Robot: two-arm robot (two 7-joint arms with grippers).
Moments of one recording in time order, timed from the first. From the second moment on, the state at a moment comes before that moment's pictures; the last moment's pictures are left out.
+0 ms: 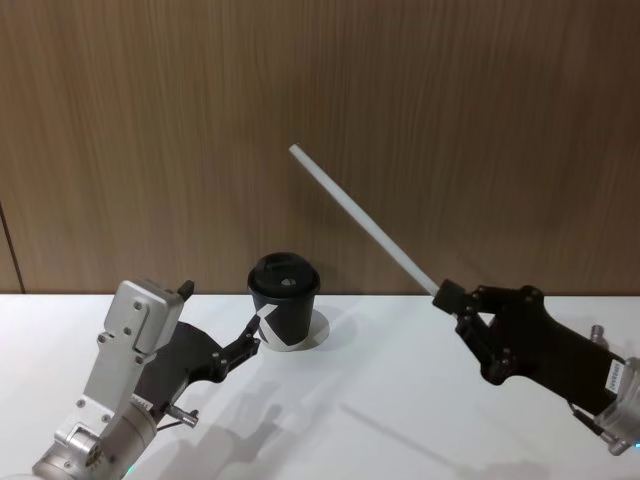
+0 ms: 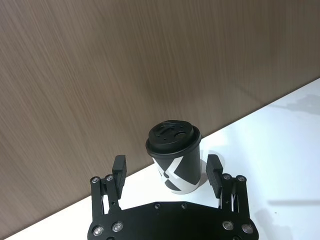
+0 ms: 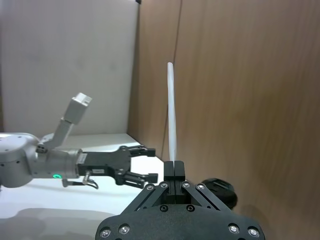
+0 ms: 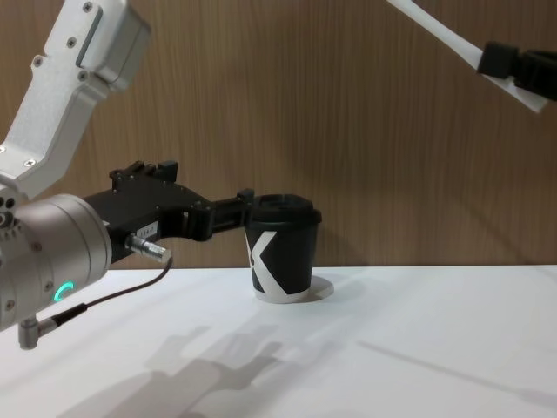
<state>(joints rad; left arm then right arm) -0.24 0.38 0.45 -1.63 -0.20 0.01 -0.01 0.21 0.51 -0.18 -1.63 0.63 -0.07 0.85</state>
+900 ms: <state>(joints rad) -0.23 0.39 0.45 -1.64 -0.21 0.02 -0.02 0.26 0.51 -0.24 -1.62 0.69 -0.05 0.94</state>
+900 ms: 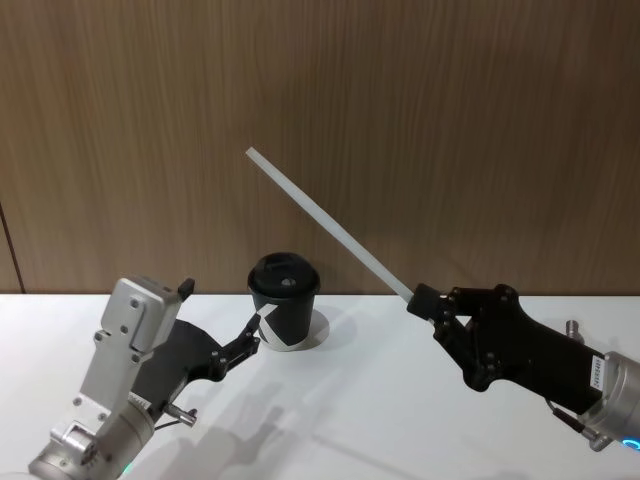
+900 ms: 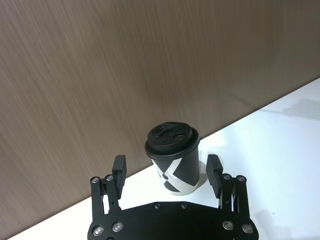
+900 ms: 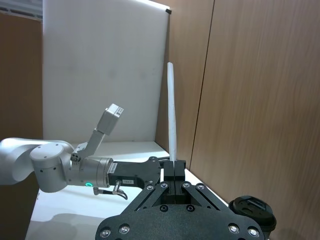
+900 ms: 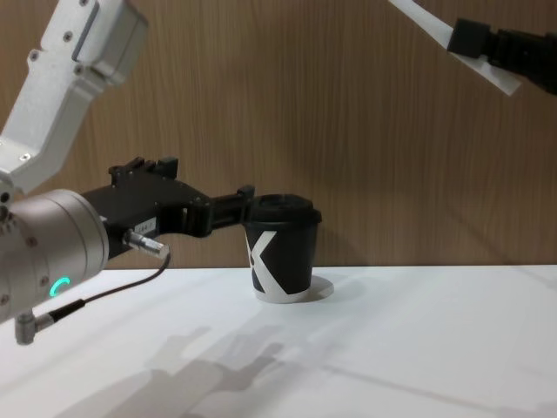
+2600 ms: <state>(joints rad) -0.19 0.56 0.26 -1.95 -0.61 0.11 -0.39 0.27 0.51 -0.24 -1.62 0.70 -0.05 0.95</state>
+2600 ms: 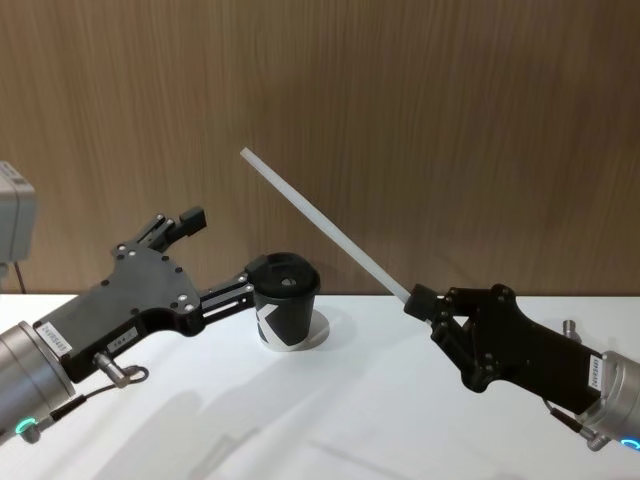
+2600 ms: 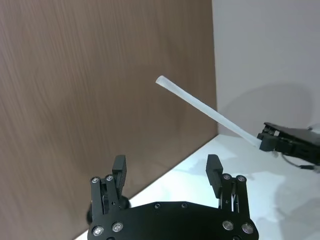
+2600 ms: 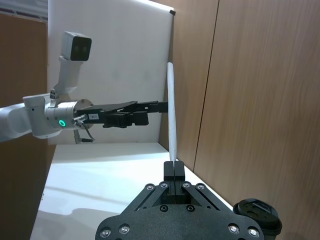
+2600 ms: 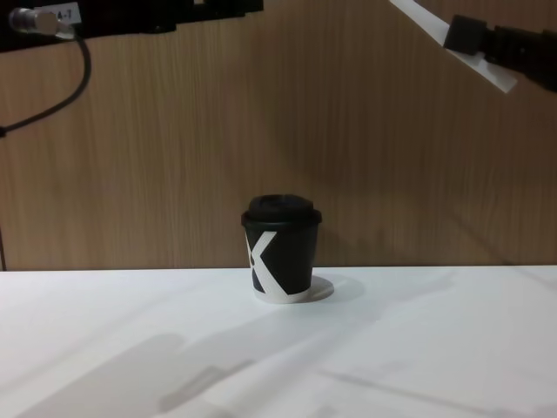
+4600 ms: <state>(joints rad) -0.32 0.32 0.35 -1.66 -1.11 0.23 -0.67 0.27 0.51 -0.24 -1.62 0.70 -0.05 0.95</state>
